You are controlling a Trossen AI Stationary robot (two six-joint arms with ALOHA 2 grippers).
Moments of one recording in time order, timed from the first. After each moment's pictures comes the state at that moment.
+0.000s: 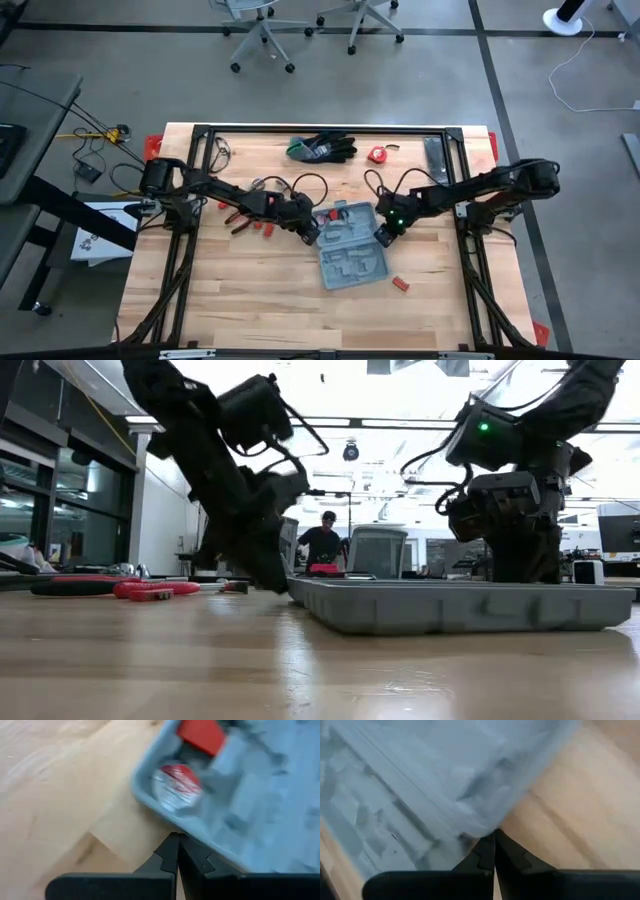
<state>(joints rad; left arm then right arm) -0.04 1.76 0.88 -0.08 -0.10 -0.82 -0.05 1.44 0.51 -0.19 -0.26 0.81</state>
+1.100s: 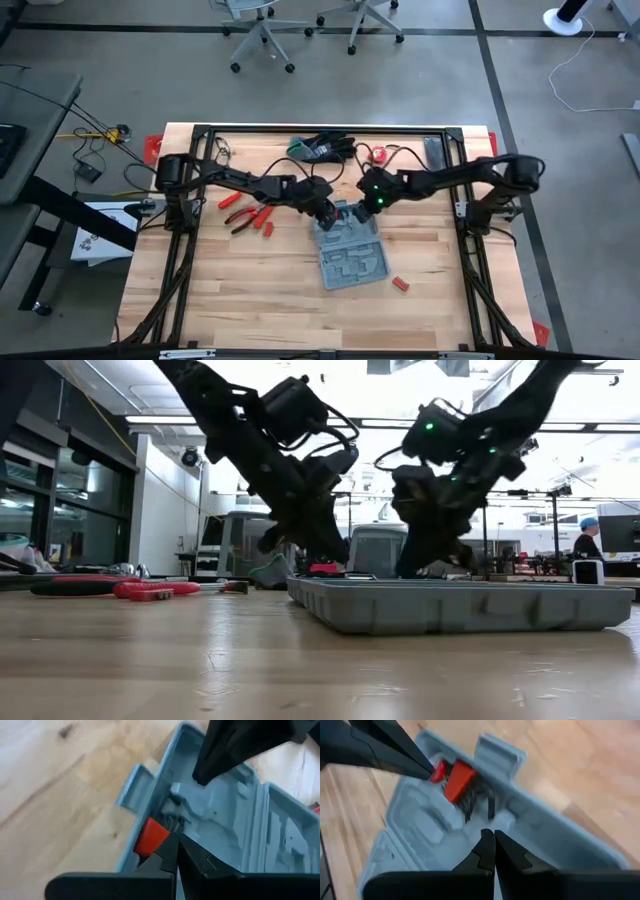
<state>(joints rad) 0.09 1.87 1.07 0.01 0.02 -0.59 -0.22 1.62 0.72 0.00 -0.27 0.69</state>
